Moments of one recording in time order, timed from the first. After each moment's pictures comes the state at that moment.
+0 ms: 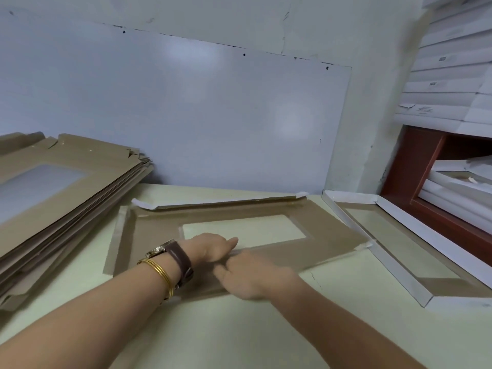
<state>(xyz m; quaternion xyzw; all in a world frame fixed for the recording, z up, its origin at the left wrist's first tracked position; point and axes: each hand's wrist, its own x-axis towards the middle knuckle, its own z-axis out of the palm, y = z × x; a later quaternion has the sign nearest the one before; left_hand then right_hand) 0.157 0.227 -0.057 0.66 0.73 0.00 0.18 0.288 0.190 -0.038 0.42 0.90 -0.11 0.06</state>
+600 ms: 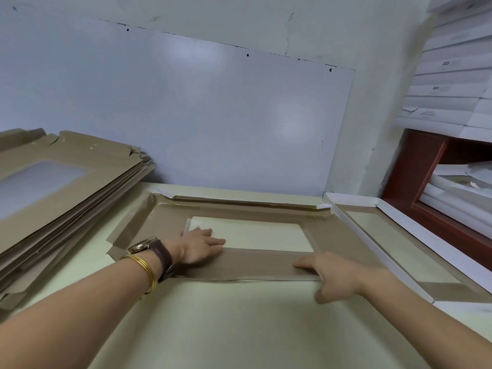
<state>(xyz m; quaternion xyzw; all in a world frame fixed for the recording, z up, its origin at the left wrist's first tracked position) 0.117 0.226 -0.070 0.70 0.70 -0.03 0.14 0.428 0.250 -0.034 0.44 0.89 -0.10 0.12</state>
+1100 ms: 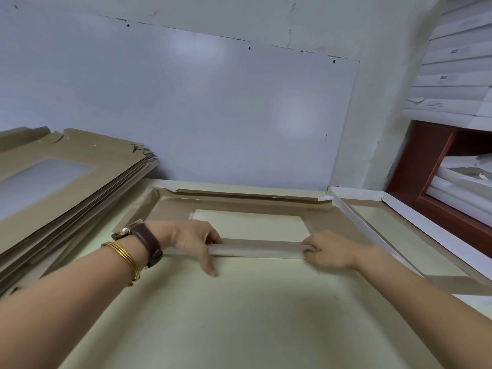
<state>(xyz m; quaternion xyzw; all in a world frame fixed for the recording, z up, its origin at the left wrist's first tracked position) 0.110 0.201 -0.028 0.72 0.64 0.00 0.27 0.416 0.282 -0.034 0.46 0.88 -0.08 0.05</state>
